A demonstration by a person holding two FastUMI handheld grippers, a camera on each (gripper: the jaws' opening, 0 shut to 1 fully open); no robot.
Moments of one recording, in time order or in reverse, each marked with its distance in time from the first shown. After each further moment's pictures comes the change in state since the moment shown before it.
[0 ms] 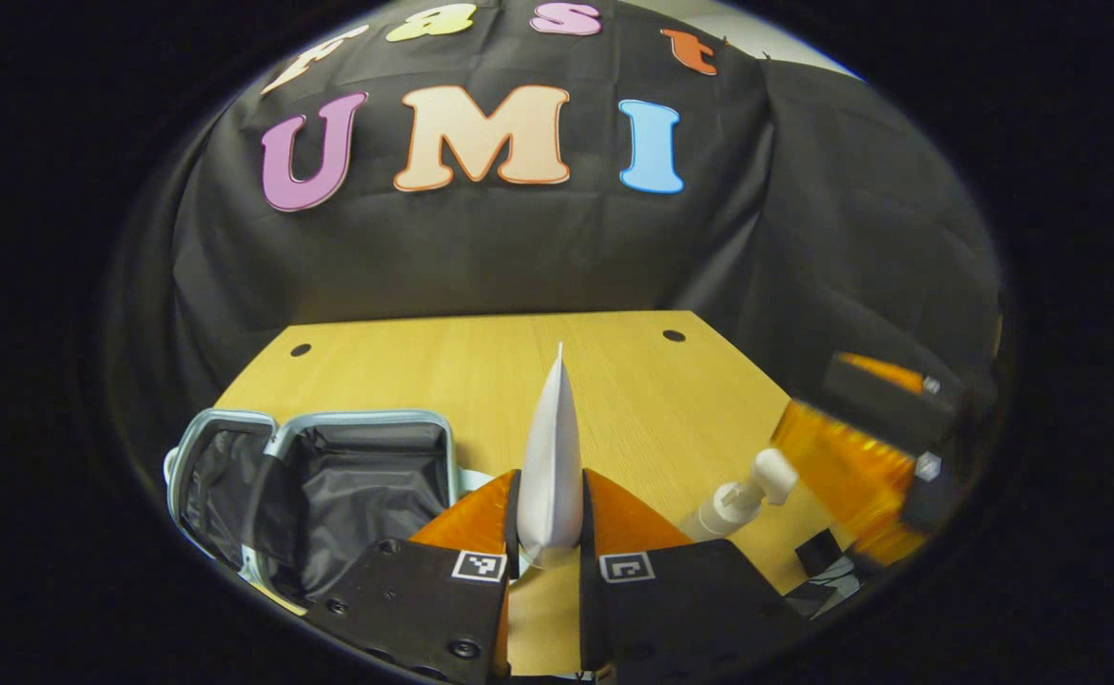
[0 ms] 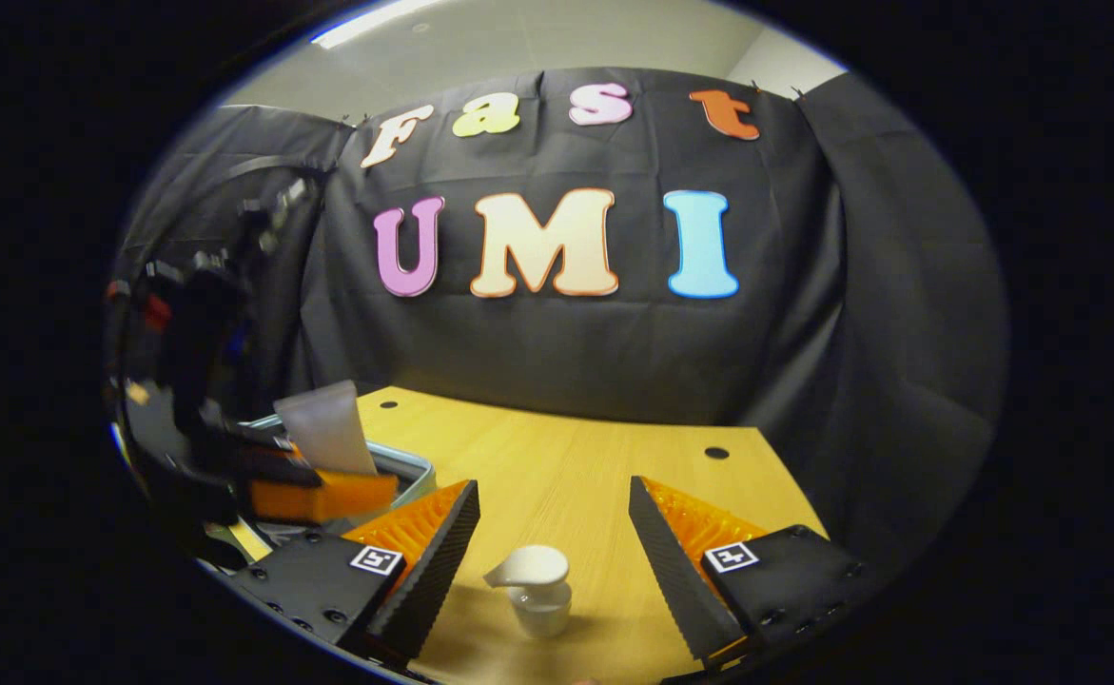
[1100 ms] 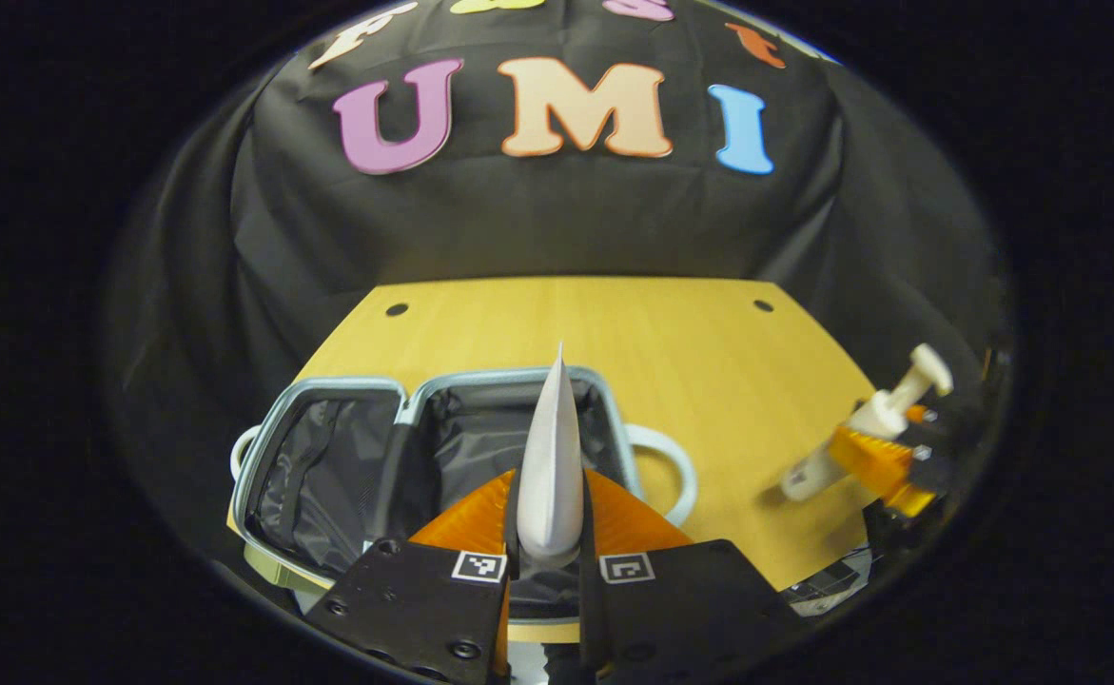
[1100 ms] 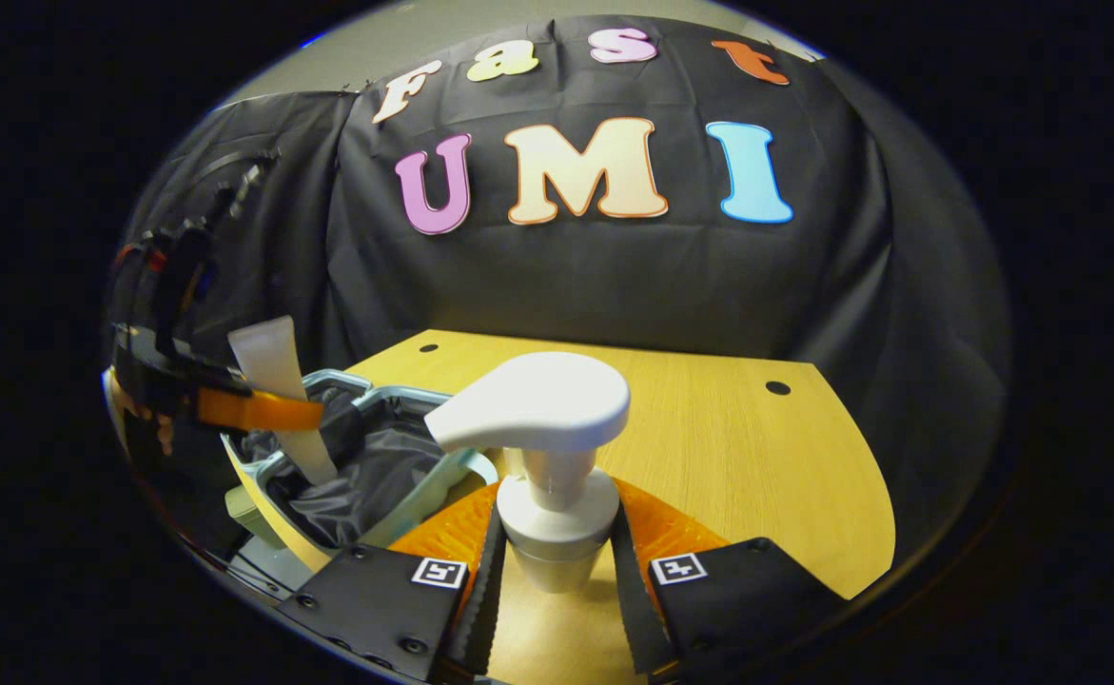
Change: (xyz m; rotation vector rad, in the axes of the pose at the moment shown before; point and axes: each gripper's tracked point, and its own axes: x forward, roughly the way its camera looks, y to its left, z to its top) left arm -0.034 0.144 -0.054 -0.056 0.217 0.184; right arm 0.010 0.065 -0.024 0.038 0.180 0.116
